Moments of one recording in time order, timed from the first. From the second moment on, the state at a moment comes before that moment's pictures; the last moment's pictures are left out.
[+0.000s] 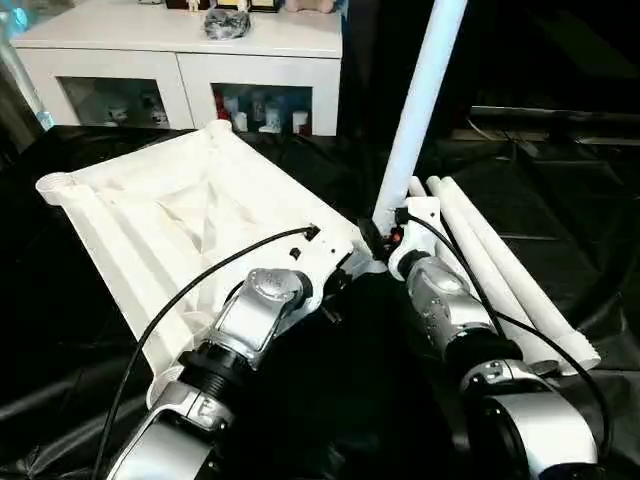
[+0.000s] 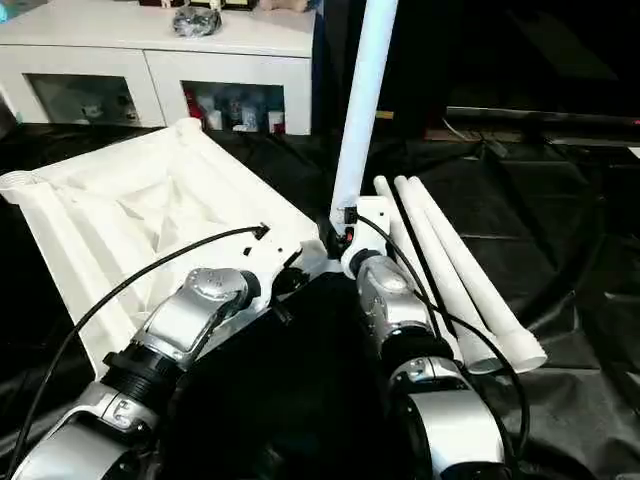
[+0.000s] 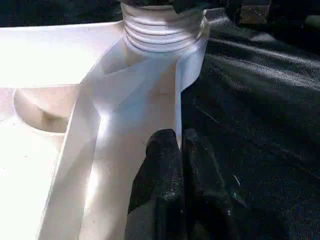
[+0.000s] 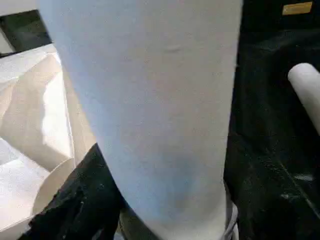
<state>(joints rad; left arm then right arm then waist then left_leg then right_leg) -0.59 0.06 -0.29 0.48 0.09 0.49 -0.54 -0.73 0.00 -0.13 1.05 0.19 -0.08 0.28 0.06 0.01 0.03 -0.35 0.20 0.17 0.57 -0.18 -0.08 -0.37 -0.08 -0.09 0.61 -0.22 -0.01</state>
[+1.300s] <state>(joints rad) -0.42 0.38 -0.32 0.26 0.00 0.25 -1.03 -0.40 -0.36 0.14 0.41 0.17 0.16 1.01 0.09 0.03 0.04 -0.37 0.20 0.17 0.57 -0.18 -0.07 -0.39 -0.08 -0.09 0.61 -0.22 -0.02</state>
